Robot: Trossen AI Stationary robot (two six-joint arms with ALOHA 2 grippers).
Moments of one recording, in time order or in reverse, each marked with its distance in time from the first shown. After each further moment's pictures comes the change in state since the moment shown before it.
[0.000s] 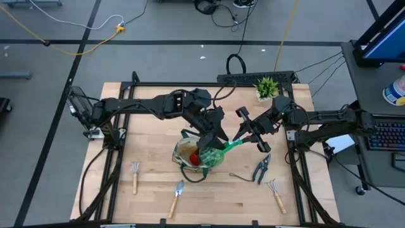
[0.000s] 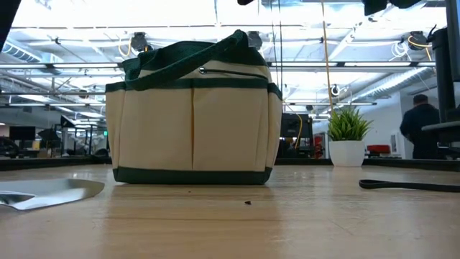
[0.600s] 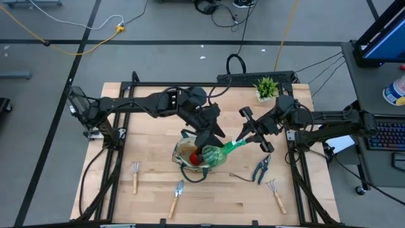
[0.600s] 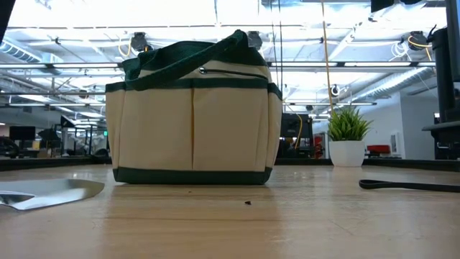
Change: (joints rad) left arm 0.000 -0.055 -0.001 -0.045 -0.047 -0.010; right arm 0.000 -0.057 0.000 -0.070 -0.003 -0.044
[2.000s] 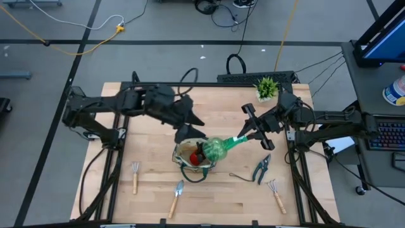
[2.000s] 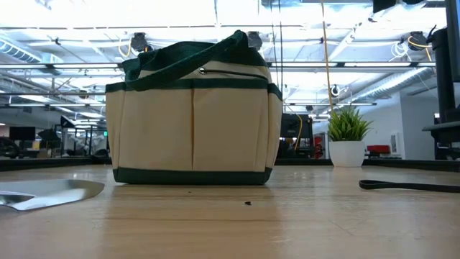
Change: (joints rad) left arm -0.035 -0.278 -0.170 -0.096 -0.307 -0.037; right arm -0.033 -0.030 0.000 -0.032 -0.006 -0.045
